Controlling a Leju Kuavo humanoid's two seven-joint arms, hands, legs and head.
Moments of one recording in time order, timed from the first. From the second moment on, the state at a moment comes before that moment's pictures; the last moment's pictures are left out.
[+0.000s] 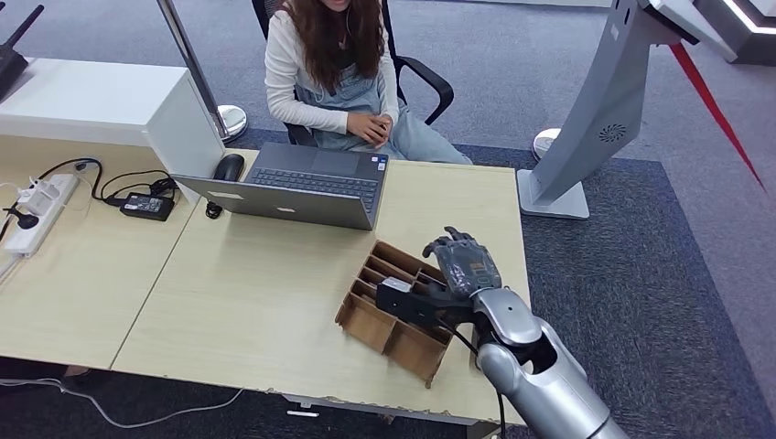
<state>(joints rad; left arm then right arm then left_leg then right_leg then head) -0.27 -0.23 -1.28 -0.15 -0.79 -0.13 0.30 -0.48 -0.09 0.69 -1.26 1.05 0.24 0.32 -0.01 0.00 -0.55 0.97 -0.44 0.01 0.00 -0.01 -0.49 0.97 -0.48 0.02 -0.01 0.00</state>
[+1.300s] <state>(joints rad) -0.11 -0.04 -0.43 -0.18 0.36 -0.08 0.28 -0.17 -0.31 0.51 -1.62 1.00 0.21 0.57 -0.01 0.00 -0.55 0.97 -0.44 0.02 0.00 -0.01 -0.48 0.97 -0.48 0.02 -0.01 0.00</state>
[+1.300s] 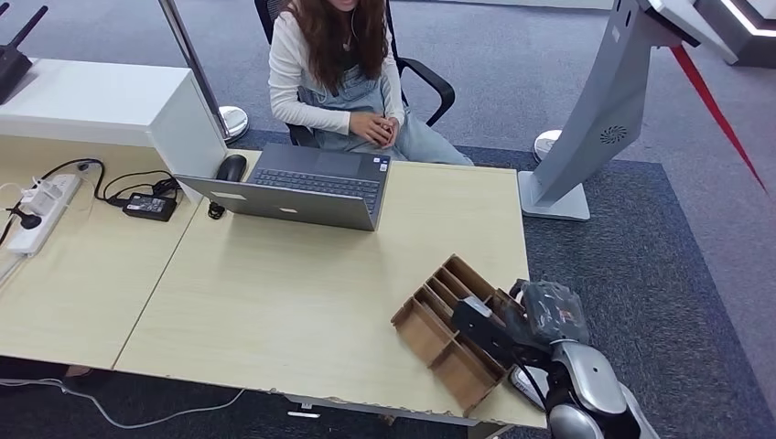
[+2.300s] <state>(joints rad) -0.15 -0.16 -0.21 -0.22 0.11 0.13 0.20 -0.24 -0.30 0.46 -1.75 0.91 0.05 0.31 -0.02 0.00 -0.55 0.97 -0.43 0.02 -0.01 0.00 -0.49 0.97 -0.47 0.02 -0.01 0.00</state>
